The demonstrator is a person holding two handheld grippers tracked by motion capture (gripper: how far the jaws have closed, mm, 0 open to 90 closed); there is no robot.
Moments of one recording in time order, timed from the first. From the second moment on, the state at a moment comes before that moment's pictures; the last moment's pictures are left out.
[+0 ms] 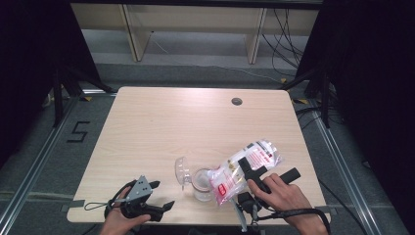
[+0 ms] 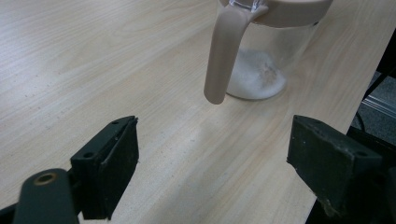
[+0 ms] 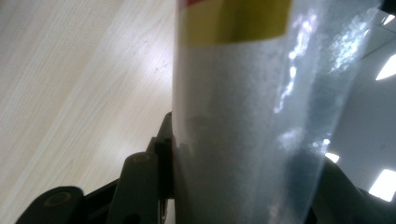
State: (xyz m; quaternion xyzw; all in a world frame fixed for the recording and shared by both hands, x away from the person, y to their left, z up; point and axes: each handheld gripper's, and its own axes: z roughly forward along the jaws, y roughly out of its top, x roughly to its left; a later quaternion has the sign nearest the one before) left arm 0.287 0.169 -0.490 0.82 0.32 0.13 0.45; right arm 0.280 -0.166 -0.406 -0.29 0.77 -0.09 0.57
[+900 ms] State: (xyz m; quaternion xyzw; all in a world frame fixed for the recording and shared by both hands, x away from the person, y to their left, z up) left arm 0.287 0.168 -0.491 0.82 0.32 0.13 0.45; right arm 0.280 -0.167 -0.403 -0.30 0.77 -0.09 0.56
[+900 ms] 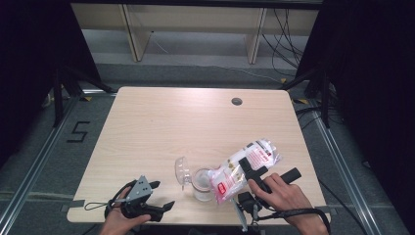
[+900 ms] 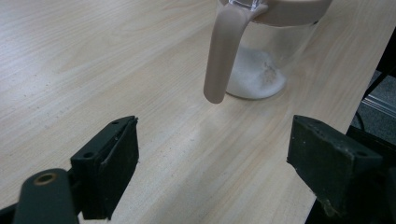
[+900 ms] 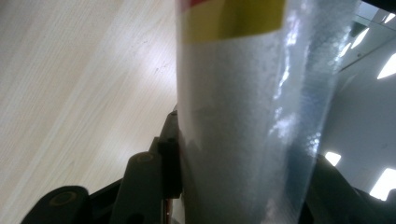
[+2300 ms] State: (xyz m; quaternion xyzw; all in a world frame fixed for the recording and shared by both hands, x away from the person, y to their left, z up) left arm 0.287 0.168 -0.491 0.82 0.32 0.13 0.45; right arm 0.301 -0.177 -0.416 -0.23 0.82 -0.02 0.53
